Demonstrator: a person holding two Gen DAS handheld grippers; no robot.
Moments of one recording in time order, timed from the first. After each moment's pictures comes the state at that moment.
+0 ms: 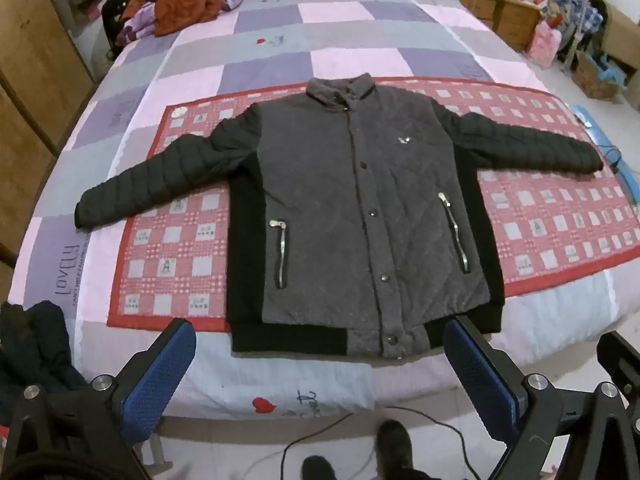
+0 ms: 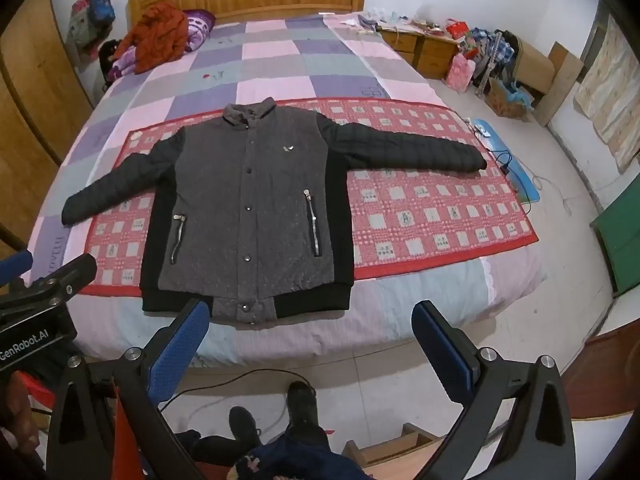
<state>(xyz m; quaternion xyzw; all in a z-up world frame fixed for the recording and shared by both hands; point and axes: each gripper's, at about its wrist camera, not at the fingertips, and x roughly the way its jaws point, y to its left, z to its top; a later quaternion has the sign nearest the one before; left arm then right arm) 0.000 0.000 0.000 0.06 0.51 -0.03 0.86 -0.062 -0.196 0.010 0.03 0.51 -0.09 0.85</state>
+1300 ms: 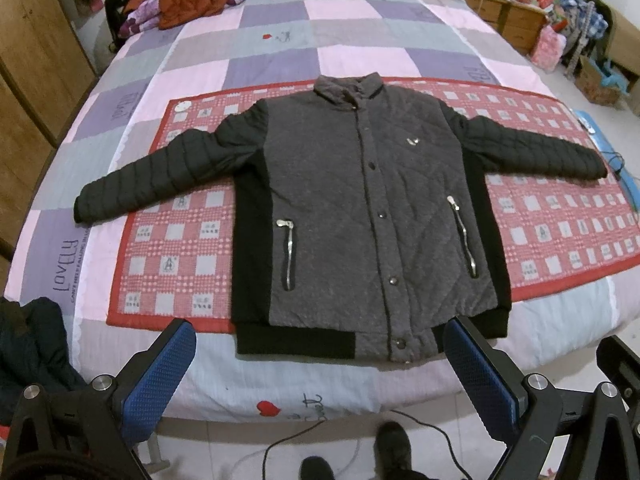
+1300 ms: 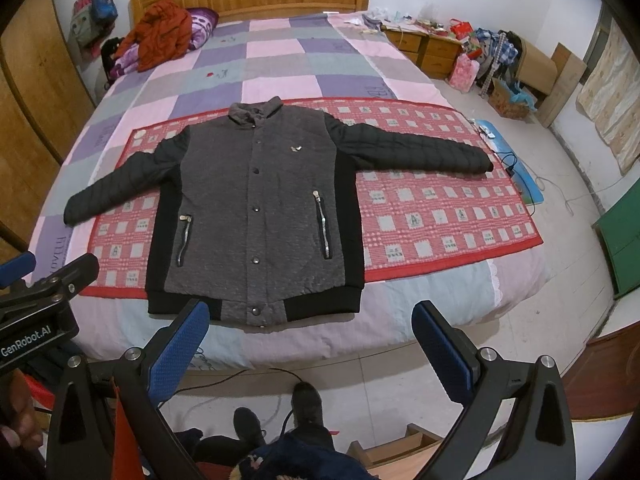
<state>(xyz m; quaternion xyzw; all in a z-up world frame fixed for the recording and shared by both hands) 0.001 0.005 -0.002 0.04 0.51 -0.03 0.86 -0.052 -0.185 0.007 0.03 0.51 -0.09 0.85</state>
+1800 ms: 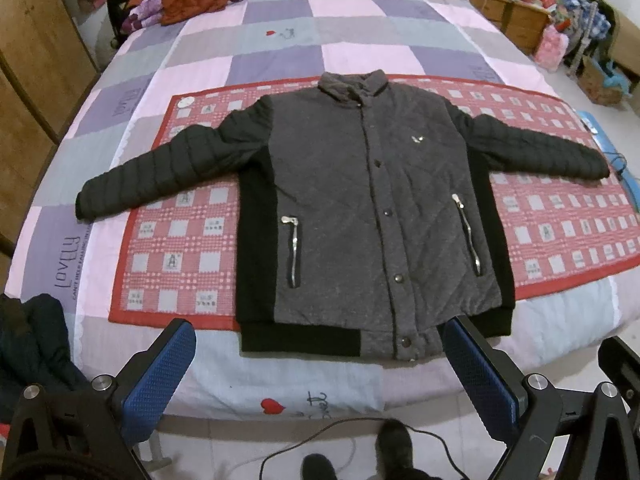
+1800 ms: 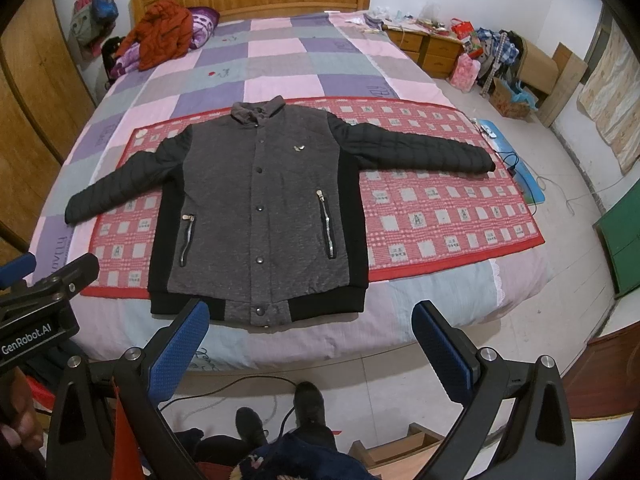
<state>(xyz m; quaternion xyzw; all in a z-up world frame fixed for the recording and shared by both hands) 0.012 0.017 -0.008 0.04 0.52 -0.03 0.85 -0.050 -0.181 0.006 0.03 0.51 -0.09 0.85</state>
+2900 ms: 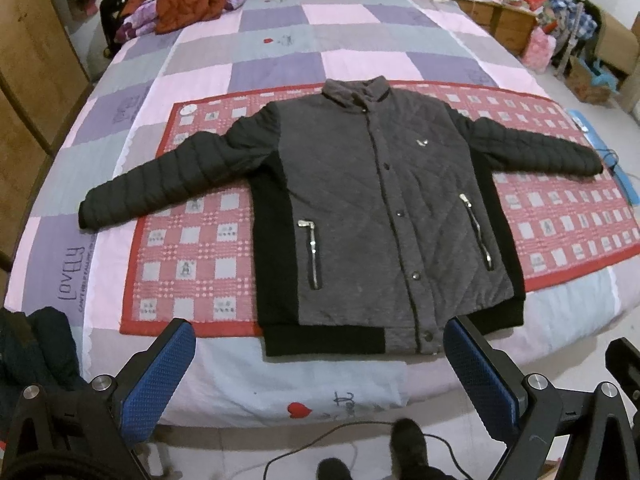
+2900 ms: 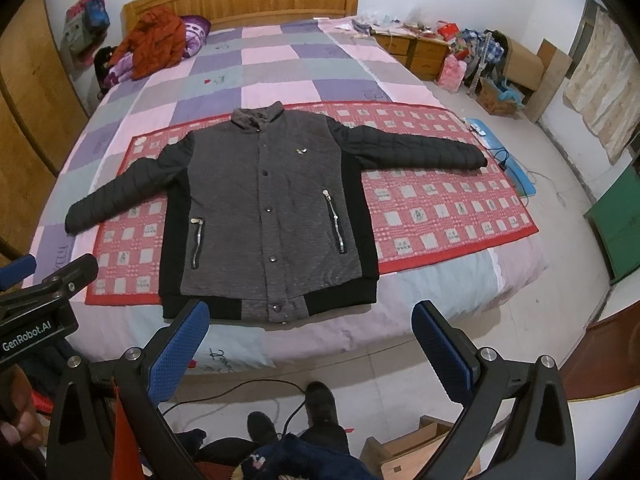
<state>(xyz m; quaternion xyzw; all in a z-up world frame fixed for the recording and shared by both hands) 0.008 0.053 -0.003 0.04 0.51 -0.05 0.86 -0.072 -0.131 0.015 0.04 0.50 -0.11 0.86</state>
